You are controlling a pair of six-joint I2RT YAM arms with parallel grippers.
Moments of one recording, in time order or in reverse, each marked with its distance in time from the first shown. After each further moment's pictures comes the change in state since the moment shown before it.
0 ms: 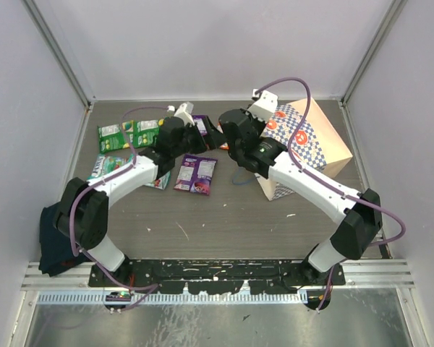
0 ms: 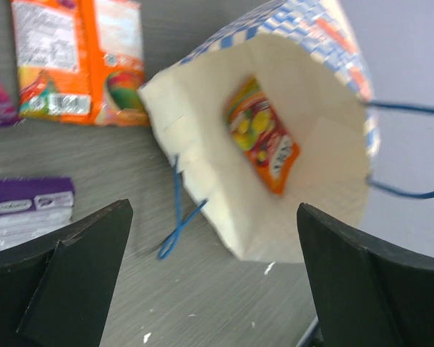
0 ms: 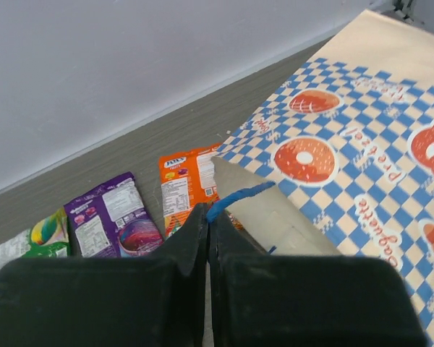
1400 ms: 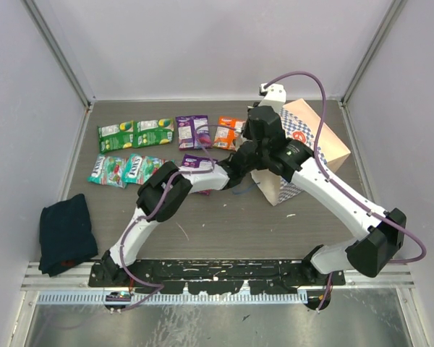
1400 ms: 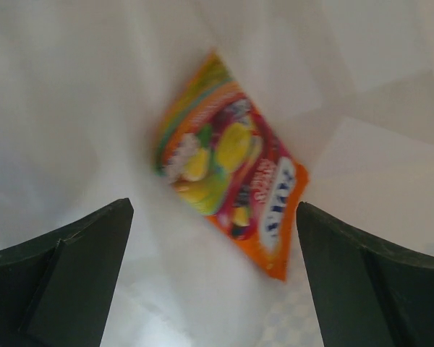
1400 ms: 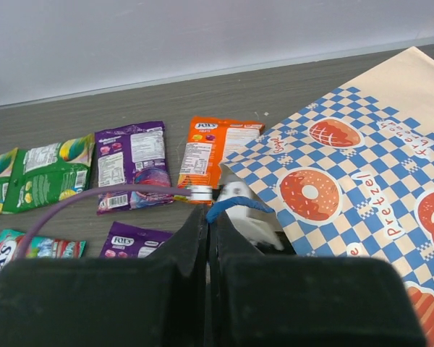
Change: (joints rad) left arm -0.322 0.690 0.499 0.208 -0.294 -0.137; right arm -0.090 -0.171 -0.092 0.043 -0.415 -0.307
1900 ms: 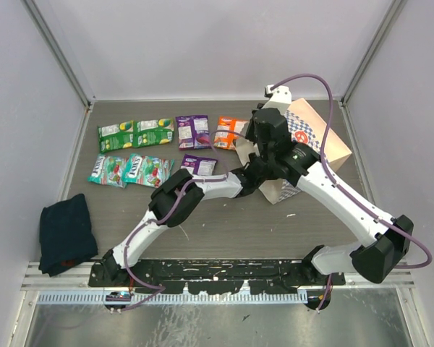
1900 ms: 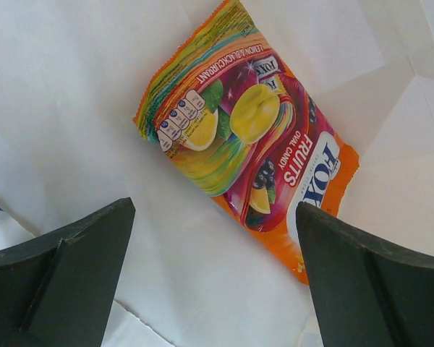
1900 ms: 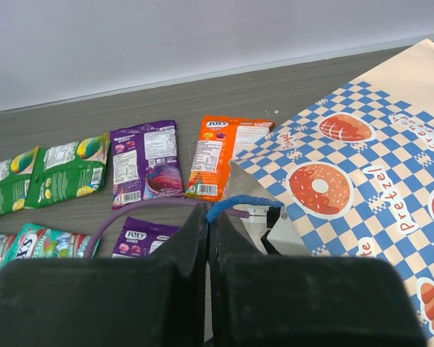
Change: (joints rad) left arm -0.111 0.135 0.198 -0.135 -0.174 0.063; right arm -0.003 -0.051 -0.028 -0.003 -0.044 0.031
